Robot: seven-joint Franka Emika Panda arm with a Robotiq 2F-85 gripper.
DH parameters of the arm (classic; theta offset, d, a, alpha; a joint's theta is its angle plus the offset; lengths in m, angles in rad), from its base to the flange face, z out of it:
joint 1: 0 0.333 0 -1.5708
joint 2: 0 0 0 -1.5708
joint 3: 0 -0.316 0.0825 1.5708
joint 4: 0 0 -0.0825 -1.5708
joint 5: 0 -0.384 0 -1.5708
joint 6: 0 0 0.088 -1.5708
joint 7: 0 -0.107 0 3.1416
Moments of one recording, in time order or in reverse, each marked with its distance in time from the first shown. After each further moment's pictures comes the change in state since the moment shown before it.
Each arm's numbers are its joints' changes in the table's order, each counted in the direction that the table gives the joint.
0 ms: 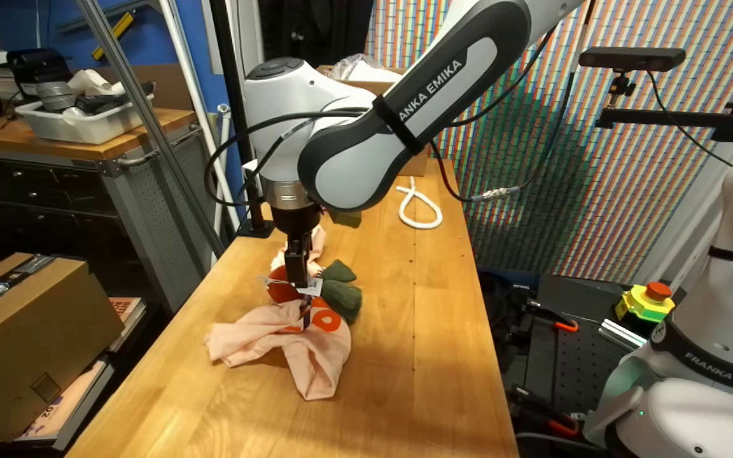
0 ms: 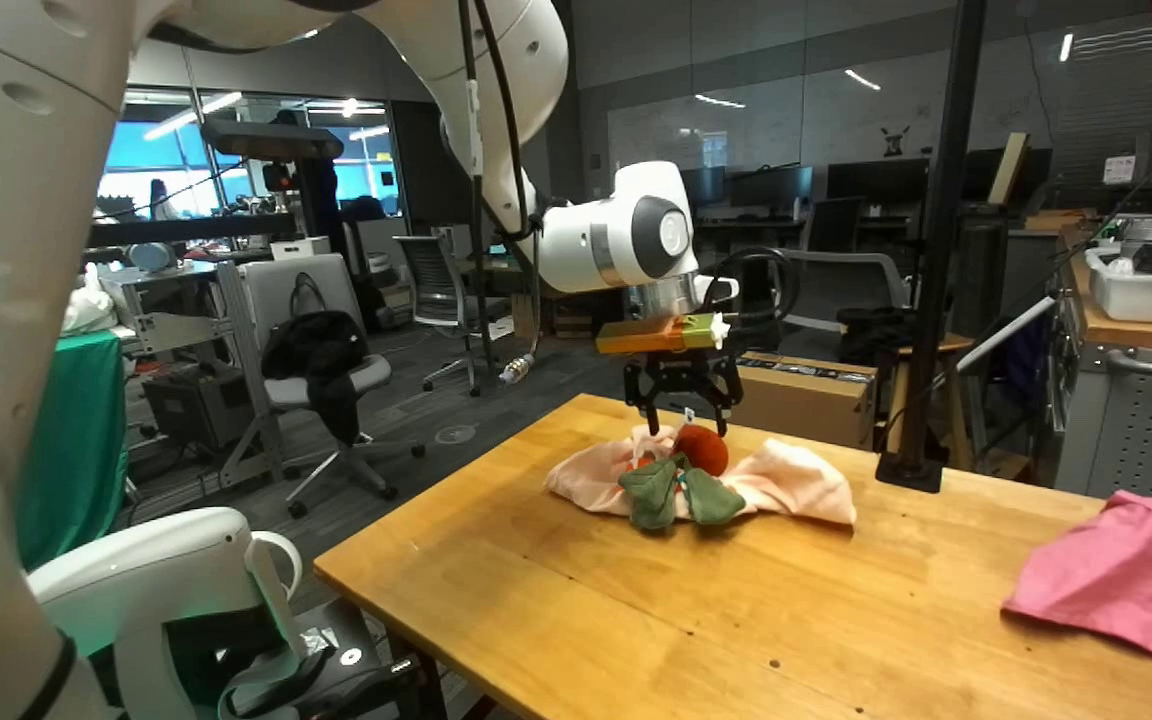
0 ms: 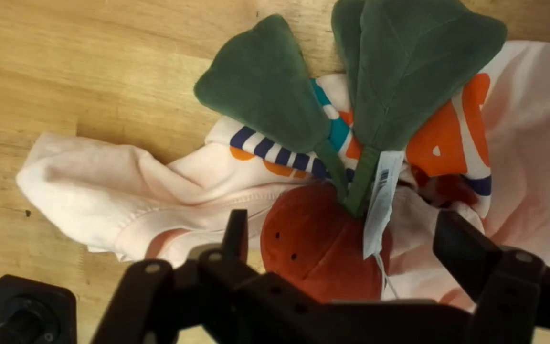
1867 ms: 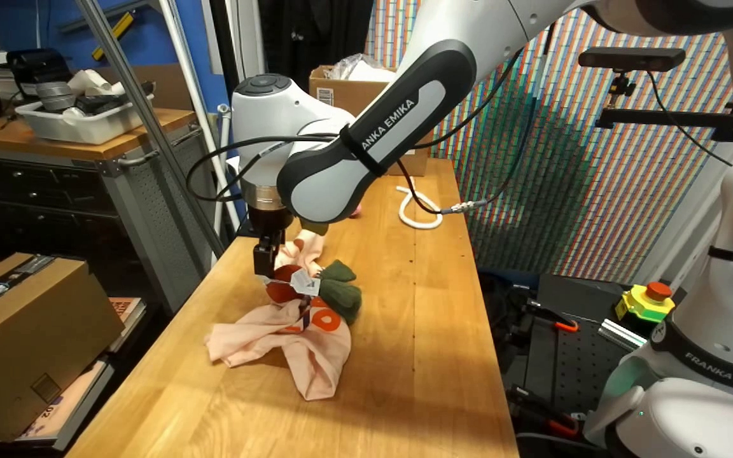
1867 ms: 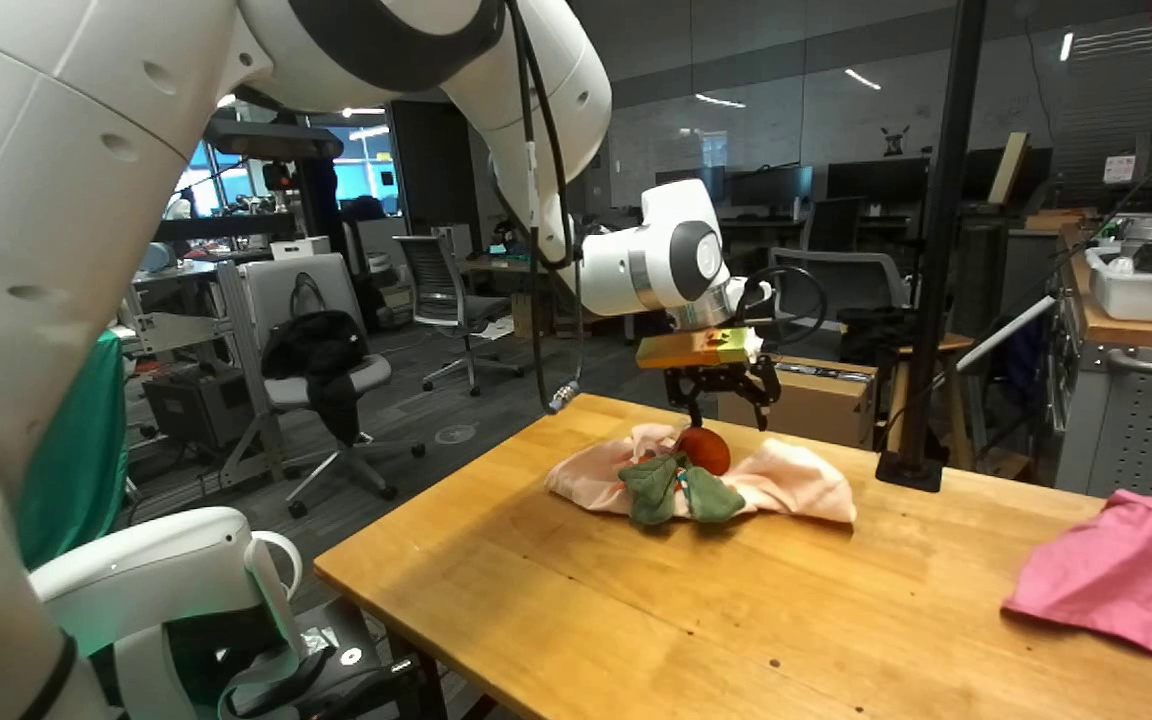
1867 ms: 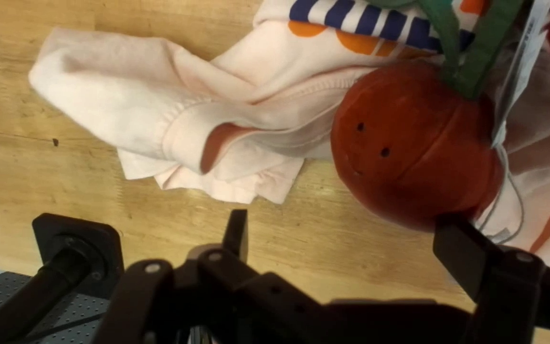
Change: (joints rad) arm 0.011 0.152 0.050 -0.165 0.038 0.130 -0.071
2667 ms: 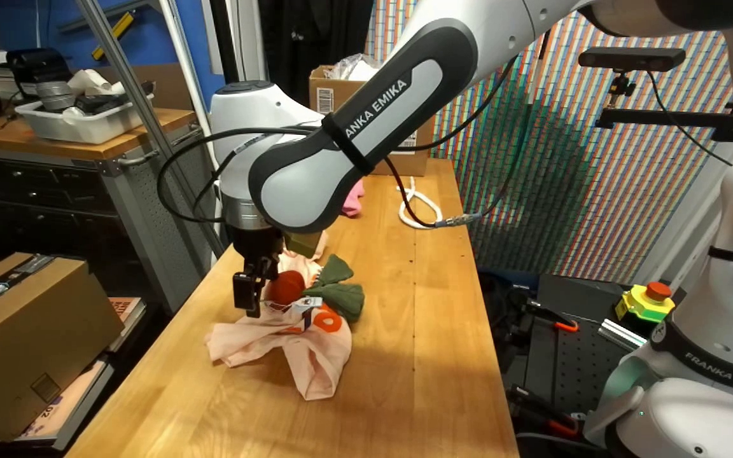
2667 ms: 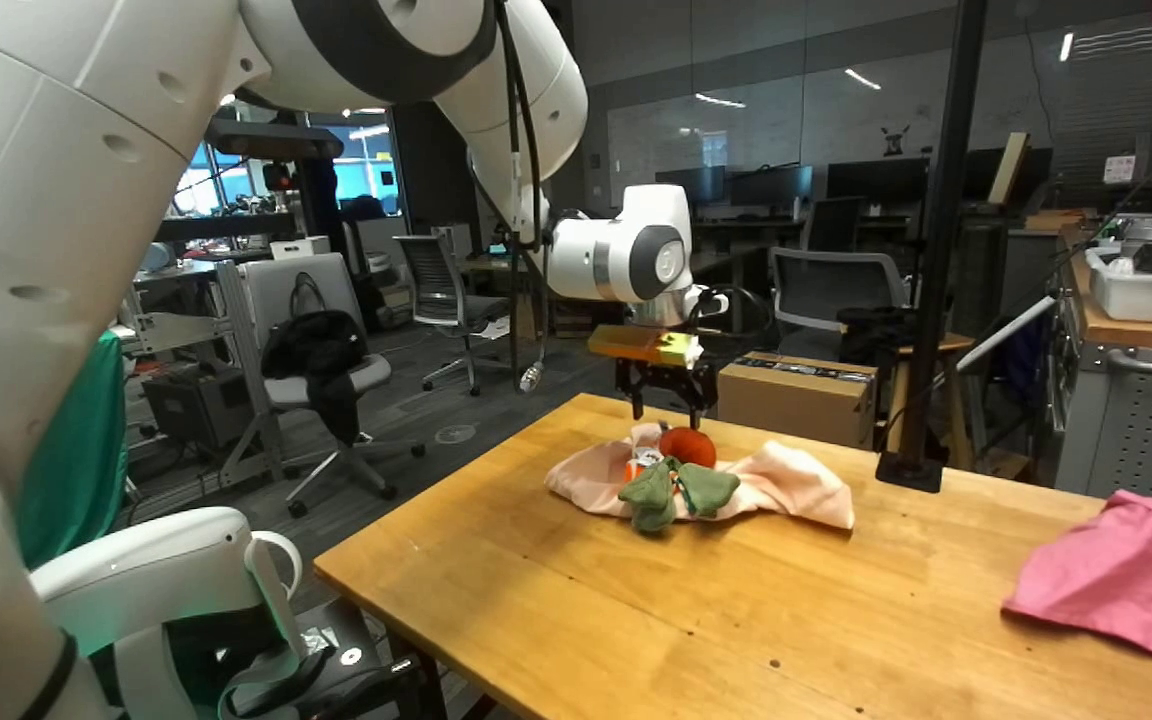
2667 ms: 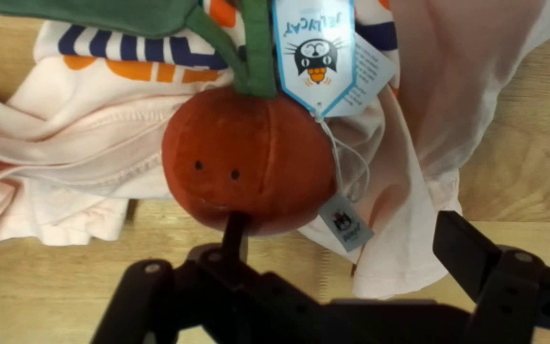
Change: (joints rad) arm 0.003 0.001 -0.101 -0.003 -0.198 -0.085 0.002
